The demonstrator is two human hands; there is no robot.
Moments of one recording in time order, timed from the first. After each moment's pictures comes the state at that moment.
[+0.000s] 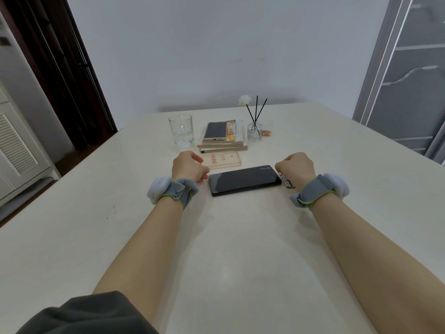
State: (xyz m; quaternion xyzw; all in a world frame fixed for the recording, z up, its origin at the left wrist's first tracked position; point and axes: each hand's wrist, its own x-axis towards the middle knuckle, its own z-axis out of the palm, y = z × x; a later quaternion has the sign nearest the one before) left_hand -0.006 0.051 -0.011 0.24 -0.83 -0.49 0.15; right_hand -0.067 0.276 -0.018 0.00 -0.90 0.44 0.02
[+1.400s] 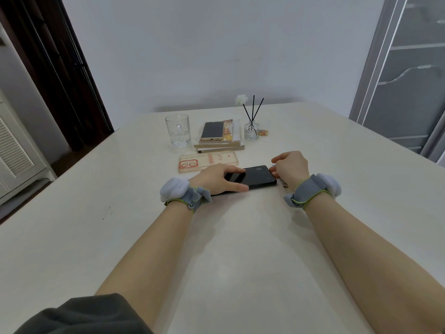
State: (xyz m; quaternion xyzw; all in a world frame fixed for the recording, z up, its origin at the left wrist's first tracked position) left_hand -0.009 0.085 -0.021 -0.05 -0.96 -0.26 -0.02; right_hand -0.067 0.268 -0.023 -0.03 -0.84 0.54 0.03
